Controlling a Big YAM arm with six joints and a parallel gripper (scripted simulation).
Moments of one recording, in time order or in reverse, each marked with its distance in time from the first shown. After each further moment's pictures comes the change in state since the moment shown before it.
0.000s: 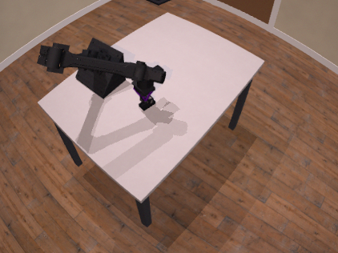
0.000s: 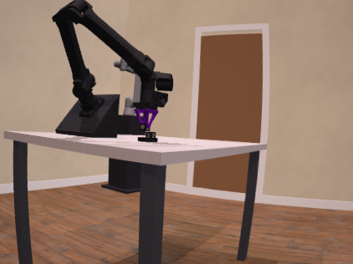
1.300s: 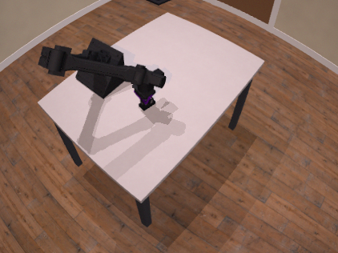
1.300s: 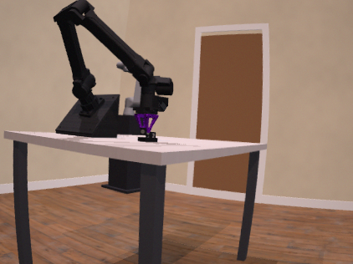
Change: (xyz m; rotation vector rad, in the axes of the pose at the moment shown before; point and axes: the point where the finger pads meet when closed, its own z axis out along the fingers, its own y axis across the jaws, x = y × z) arm 0.001 -0.003 0.019 0.002 -0.002 0.013
